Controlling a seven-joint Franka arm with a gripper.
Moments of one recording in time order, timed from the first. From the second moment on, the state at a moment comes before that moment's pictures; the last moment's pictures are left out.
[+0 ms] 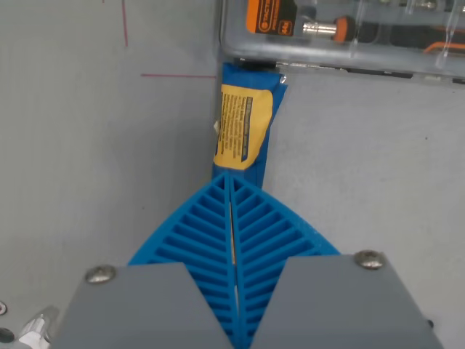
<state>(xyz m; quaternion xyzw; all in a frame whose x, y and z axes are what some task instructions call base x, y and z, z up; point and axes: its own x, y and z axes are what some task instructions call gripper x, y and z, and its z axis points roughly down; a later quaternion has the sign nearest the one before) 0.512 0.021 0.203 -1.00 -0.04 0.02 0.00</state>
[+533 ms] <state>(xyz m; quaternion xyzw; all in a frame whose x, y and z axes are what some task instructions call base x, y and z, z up) 0.510 0.021 0.217 -1.00 -0.04 0.02 0.00</state>
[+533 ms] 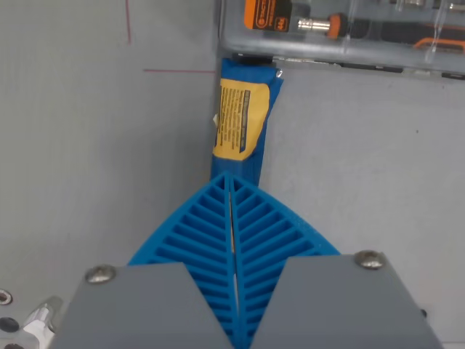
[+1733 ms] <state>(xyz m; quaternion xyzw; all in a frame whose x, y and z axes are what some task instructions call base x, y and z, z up) 0.507 0.020 0.247 -1.00 -0.04 0.01 0.00</state>
